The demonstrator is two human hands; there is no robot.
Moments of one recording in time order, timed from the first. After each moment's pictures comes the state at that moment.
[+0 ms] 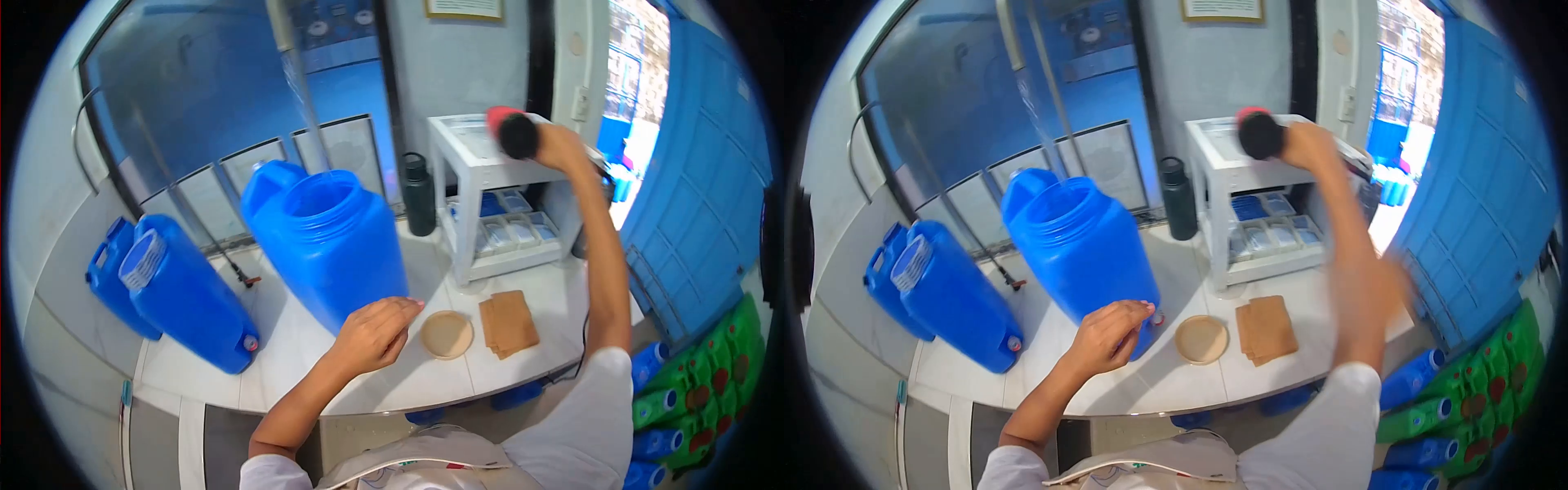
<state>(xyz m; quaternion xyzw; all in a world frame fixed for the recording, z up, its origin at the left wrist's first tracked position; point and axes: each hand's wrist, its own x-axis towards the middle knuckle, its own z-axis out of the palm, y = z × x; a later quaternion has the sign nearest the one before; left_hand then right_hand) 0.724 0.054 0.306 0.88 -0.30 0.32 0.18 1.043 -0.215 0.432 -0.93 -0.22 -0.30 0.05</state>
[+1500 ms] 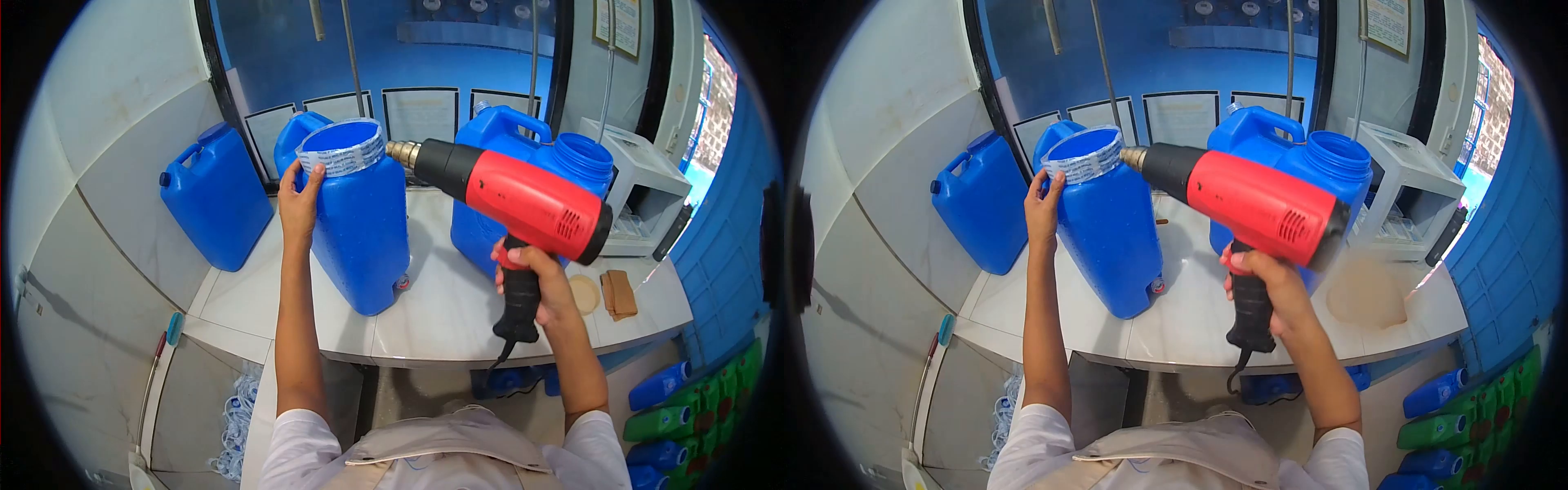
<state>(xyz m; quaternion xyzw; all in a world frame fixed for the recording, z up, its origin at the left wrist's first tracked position) 0.523 0.484 0.348 0.68 0.12 0.53 0.50 0.582 0.134 0.352 -0.52 -0.24 0.24 0.79</state>
